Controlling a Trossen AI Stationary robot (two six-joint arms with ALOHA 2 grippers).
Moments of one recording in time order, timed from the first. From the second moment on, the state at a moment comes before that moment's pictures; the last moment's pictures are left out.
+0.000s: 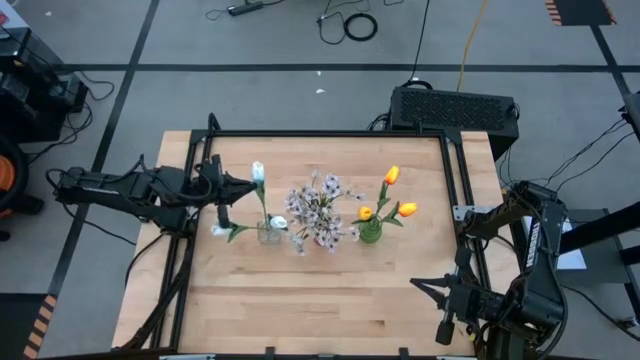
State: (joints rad) left arm -0.15 0.66 0.74 -0.25 -0.37 -0.20; right arm 1.13 1.62 1.68 -1.46 1.23 1.17
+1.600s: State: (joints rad) left arm -0.15 0.47 0.74 -0.31 -0.55 -0.19; right arm 1.18 1.60 1.68 -1.55 1.20 1.27
